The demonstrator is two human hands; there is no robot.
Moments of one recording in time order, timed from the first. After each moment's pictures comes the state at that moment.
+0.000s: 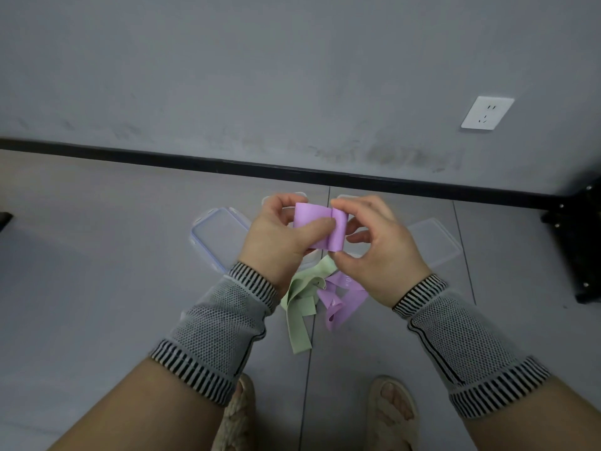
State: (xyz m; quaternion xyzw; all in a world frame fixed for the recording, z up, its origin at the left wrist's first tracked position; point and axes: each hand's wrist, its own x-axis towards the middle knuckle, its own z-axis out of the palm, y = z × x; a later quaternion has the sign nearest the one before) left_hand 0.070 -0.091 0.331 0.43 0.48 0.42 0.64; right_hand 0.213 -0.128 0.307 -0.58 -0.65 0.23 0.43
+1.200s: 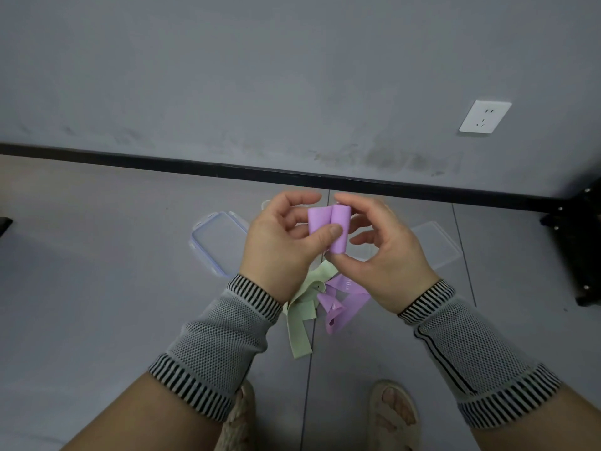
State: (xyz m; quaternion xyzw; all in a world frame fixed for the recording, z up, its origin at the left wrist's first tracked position) left_hand 0.071 -0.104 0.347 0.54 0.44 0.44 0.57; right_hand 0.216 -0.131 0.313 -0.55 -0.66 0.22 0.47
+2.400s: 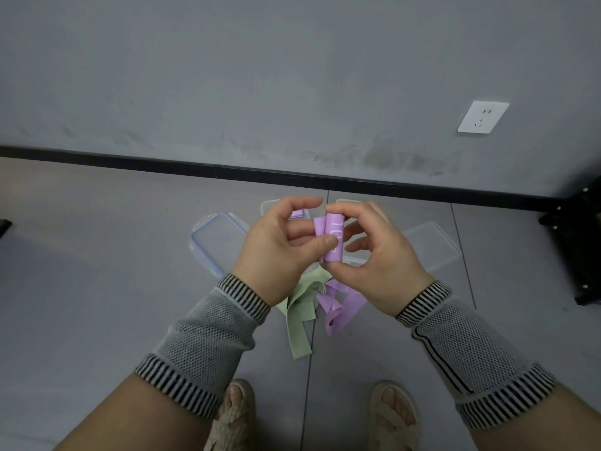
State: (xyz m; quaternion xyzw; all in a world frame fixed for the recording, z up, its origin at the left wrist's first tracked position) left_hand 0.062 -0.102 0.349 0.55 0.42 0.37 0.62; right_hand 0.213 -0.132 0.313 -0.55 -0.66 0.26 0.45
